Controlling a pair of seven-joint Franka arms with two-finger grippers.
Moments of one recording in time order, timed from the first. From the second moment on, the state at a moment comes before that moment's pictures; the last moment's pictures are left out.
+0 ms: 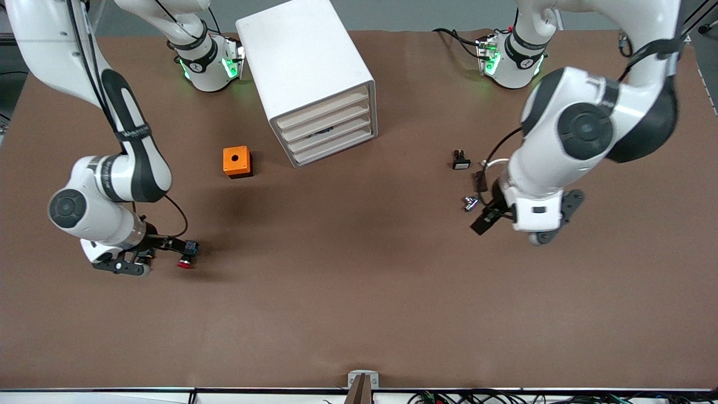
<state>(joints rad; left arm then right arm) -0.20 0.33 -0.18 -1.44 0.05 1.76 -1.11 0.00 0.44 -0.01 -1.81 -0.02 2.22 0.17</state>
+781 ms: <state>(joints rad) -0.02 0.10 -0.11 -1.45 0.05 1.50 -0.39 -0.04 0.17 -0.01 -1.46 -0.02 1.48 0.05</state>
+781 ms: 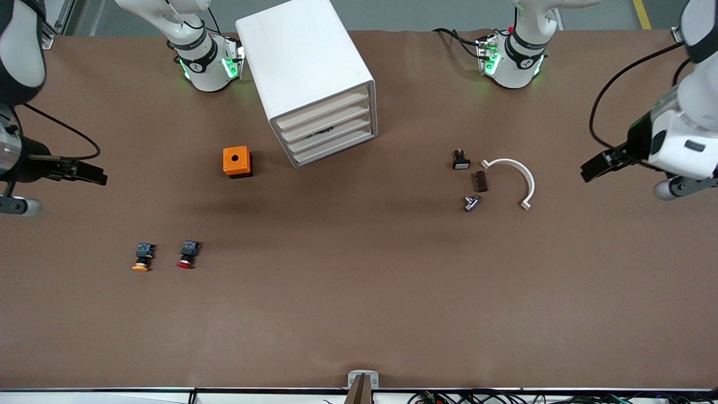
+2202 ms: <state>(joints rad) -0.02 -0.25 -0.09 -1.78 0.04 1.50 -0.18 -0.06 0.13 0.02 -1.38 -0.01 1.40 0.09</state>
